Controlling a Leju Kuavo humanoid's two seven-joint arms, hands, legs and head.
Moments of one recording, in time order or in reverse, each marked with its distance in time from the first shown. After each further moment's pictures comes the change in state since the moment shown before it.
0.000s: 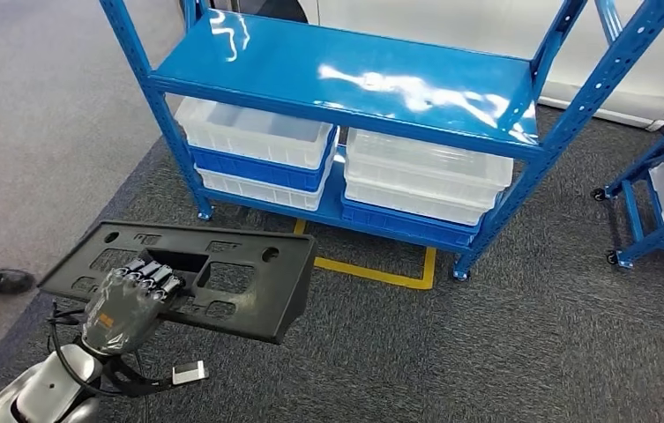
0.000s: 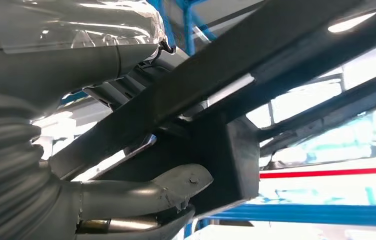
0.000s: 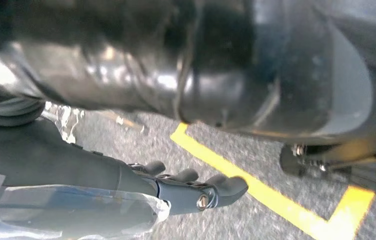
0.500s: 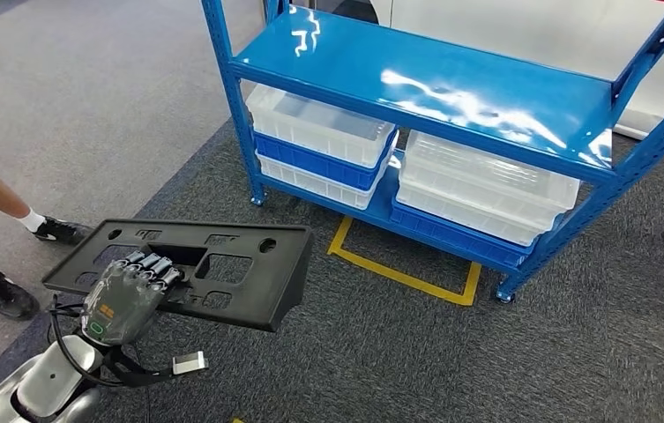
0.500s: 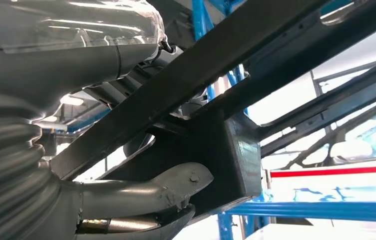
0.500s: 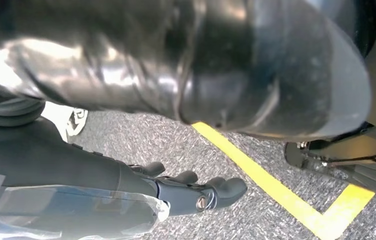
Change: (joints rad) left arm -0.036 -0.001 0.001 0.011 0.011 -0.035 0.000; right arm -0.004 0.002 0.001 0.006 -0.020 0.001 -0.002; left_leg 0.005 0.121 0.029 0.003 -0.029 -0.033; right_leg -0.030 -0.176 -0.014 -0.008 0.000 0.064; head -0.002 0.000
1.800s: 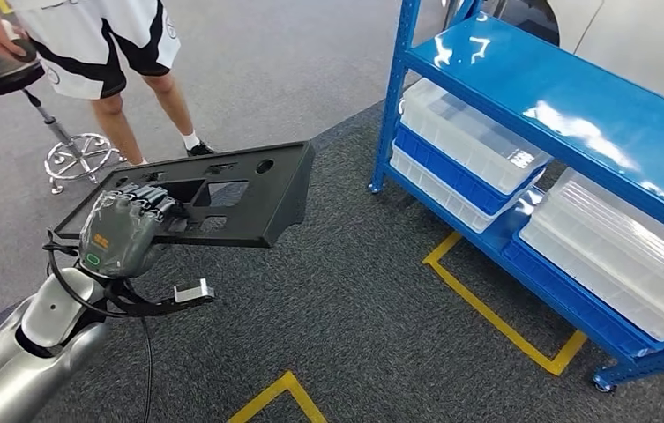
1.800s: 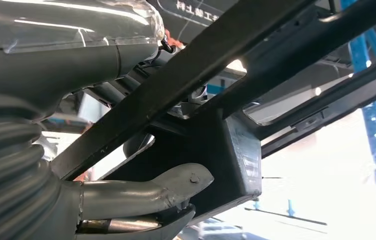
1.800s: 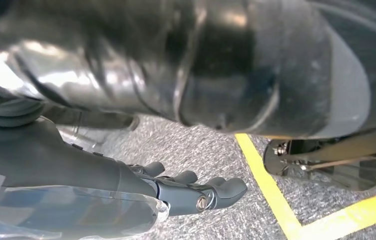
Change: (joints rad) left arm -0.268 -0.043 -0.029 0.017 0.148 -0.114 0.001; right arm 0.016 -0.024 -0.041 0.001 -0.044 0.052 -0.043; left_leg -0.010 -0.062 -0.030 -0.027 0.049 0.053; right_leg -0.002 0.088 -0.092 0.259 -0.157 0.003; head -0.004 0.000
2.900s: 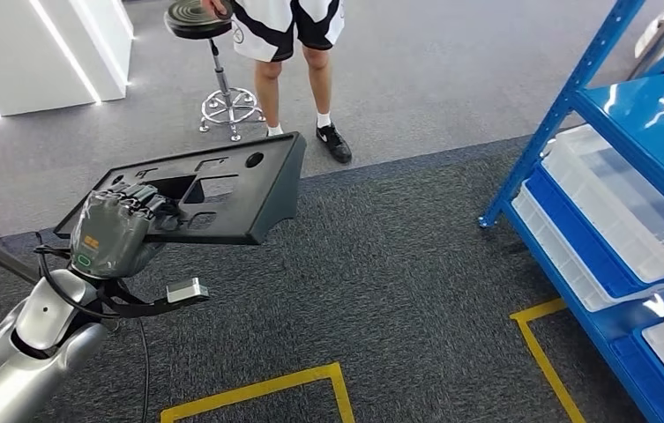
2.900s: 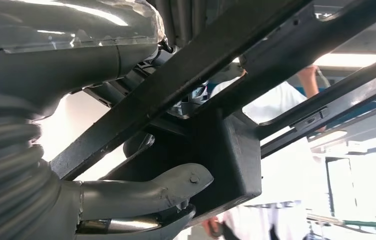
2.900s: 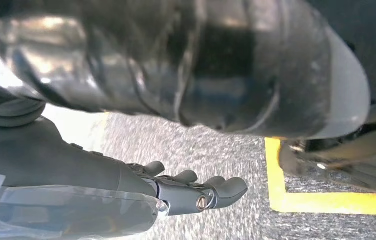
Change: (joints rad) left arm 0.010 -0.007 0.023 0.000 0.014 0.047 -0.015; right arm 0.007 -0.018 0.000 0.003 0.010 -0.001 0.014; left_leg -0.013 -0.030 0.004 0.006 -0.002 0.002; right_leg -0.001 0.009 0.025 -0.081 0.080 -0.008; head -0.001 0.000
